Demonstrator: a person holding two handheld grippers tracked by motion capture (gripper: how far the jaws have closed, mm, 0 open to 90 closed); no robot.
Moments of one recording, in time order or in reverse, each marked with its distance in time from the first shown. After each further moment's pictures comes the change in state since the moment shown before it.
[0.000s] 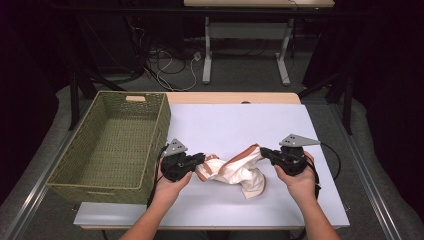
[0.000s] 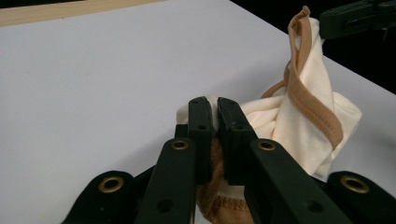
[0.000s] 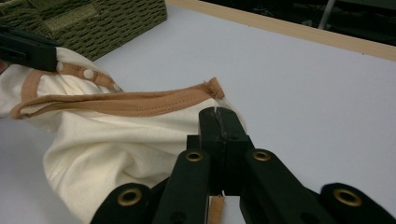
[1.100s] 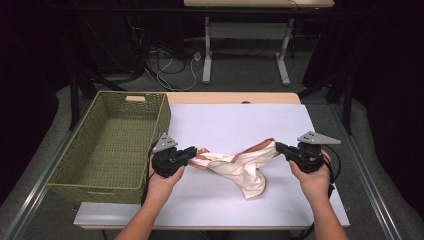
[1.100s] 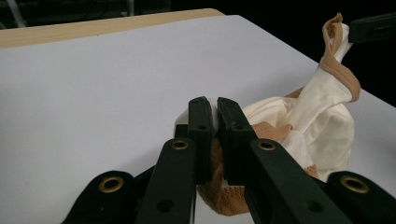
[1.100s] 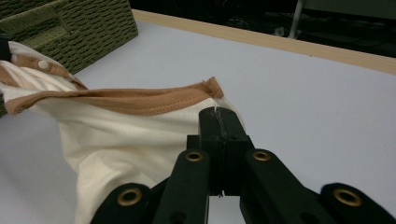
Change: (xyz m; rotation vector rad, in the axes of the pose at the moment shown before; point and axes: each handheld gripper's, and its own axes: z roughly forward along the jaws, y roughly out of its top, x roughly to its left) left arm 0.011 0.008 -0.018 -0.046 0.055 -0.033; right arm -0.028 -0.002 -0.025 -0.059 -0.079 0.053
